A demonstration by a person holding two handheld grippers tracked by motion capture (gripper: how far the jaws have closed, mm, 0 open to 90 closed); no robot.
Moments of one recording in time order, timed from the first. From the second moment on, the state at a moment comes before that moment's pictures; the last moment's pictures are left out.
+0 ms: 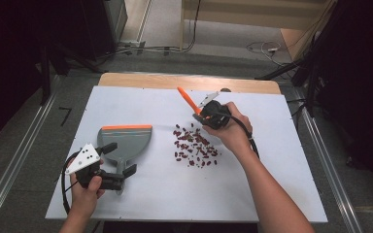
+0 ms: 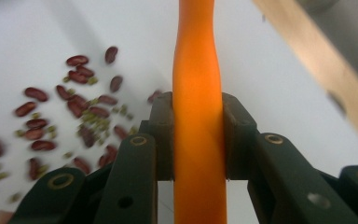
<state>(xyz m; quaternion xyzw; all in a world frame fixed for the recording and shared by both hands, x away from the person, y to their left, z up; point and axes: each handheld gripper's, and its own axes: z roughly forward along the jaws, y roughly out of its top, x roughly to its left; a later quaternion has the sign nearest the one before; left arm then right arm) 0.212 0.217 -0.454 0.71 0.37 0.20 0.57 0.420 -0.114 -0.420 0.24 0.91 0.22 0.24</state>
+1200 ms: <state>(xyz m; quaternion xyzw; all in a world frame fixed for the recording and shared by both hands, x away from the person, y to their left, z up) 0.211 0.216 -0.456 0.71 0.37 0.20 0.57 0.394 -0.078 -0.445 0.15 0.95 0.20 0.20</state>
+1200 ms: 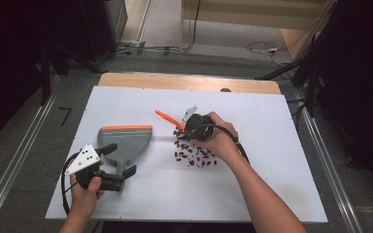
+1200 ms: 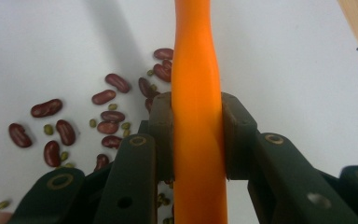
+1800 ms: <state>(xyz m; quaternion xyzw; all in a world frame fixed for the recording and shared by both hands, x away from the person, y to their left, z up) 0.211 0.218 -0.456 0.71 0.37 0.20 0.57 0.434 -0.060 -0.434 0.13 0.94 0.21 0.25</state>
